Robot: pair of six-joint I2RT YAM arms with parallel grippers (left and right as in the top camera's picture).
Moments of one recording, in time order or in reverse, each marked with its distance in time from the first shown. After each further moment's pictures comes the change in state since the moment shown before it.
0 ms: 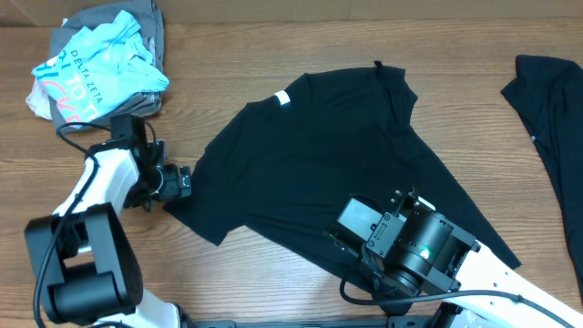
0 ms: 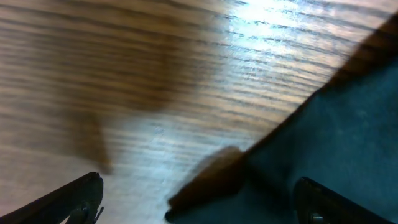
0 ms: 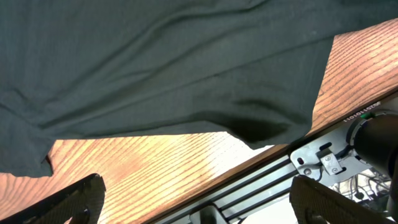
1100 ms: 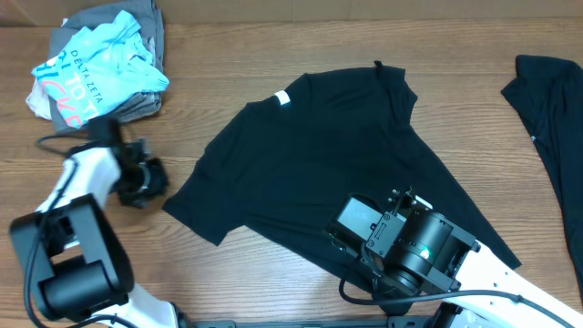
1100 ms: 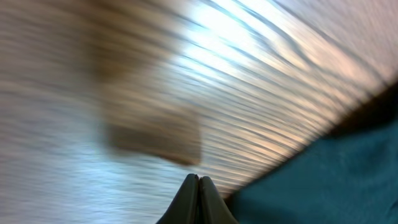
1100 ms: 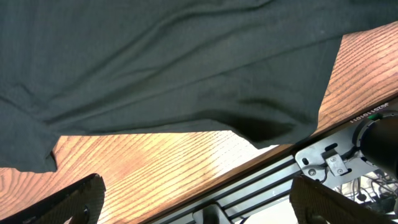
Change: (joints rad) left arm 0.150 0.040 0.045 0.002 0.182 -0.112; right arm 0.000 0.000 0.000 0.017 -0.007 -0.012
